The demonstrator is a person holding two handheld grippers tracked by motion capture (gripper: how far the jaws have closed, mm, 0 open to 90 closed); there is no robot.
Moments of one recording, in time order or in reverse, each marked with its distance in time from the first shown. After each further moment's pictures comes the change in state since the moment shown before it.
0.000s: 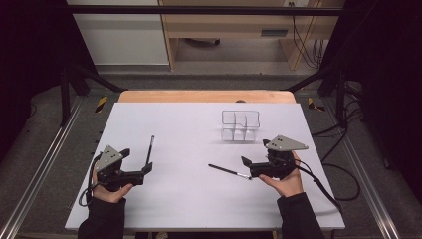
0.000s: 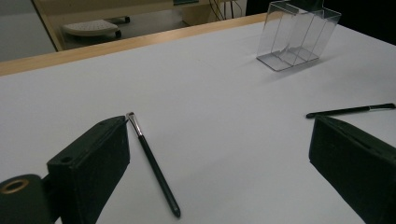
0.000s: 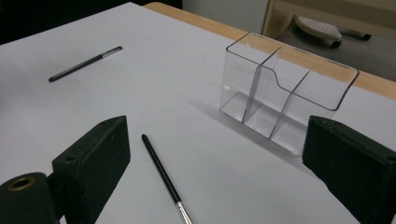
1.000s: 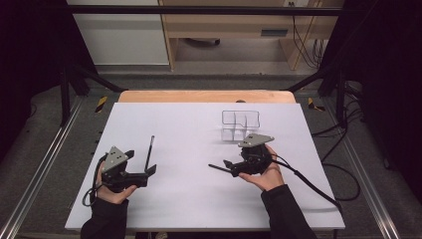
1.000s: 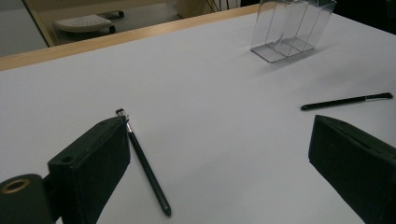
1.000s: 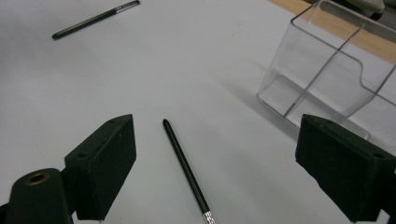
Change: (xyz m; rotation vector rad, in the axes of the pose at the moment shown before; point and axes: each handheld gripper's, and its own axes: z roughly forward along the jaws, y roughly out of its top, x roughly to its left) left arm -0.006 -0.001 0.006 0.026 -0.013 0.023; right arm 0.026 0.013 0.050 0.180 0.057 -0.094
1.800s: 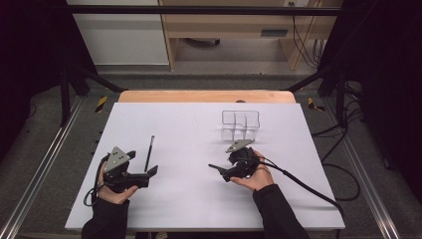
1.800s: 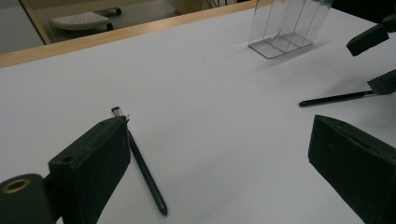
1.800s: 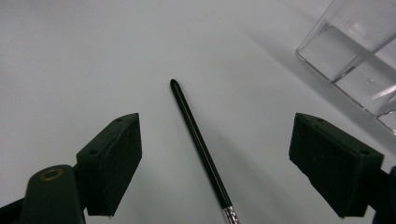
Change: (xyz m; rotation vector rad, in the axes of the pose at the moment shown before) left arm -0.002 -0.001 0.003 0.015 -0.006 0.009; right arm 0.008 -0.013 0.045 0.176 0.037 -0.028
